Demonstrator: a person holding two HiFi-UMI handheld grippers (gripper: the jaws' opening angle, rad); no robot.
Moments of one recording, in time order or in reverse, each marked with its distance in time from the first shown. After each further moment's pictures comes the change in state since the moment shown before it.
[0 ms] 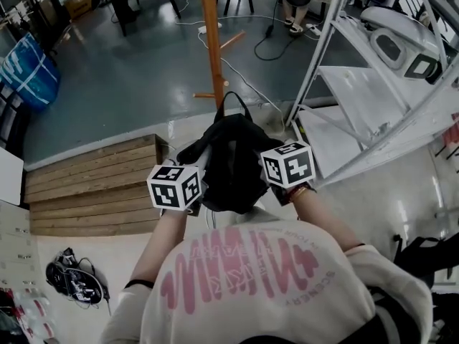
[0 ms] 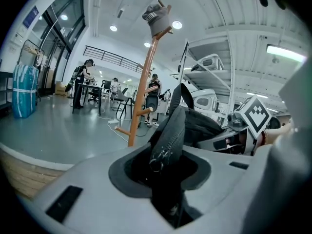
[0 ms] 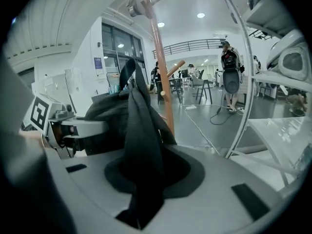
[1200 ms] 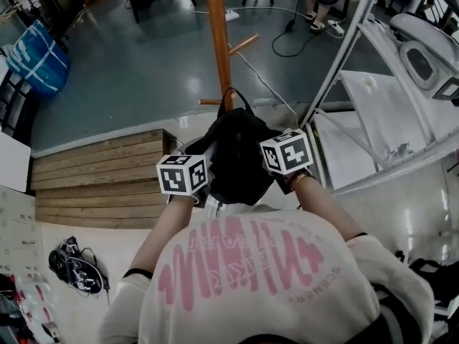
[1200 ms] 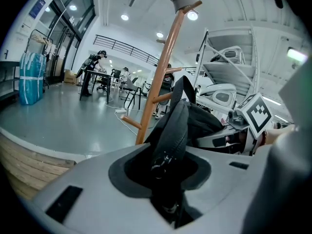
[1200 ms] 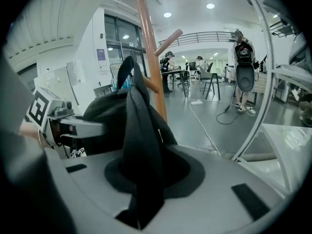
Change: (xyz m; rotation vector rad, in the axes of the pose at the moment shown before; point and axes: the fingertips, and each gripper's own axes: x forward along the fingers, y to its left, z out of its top) left arm 0.095 0.060 -0.017 -0.114 0.101 0.075; right arm 0.103 -0.060 0.020 -0.063 0.094 0.064
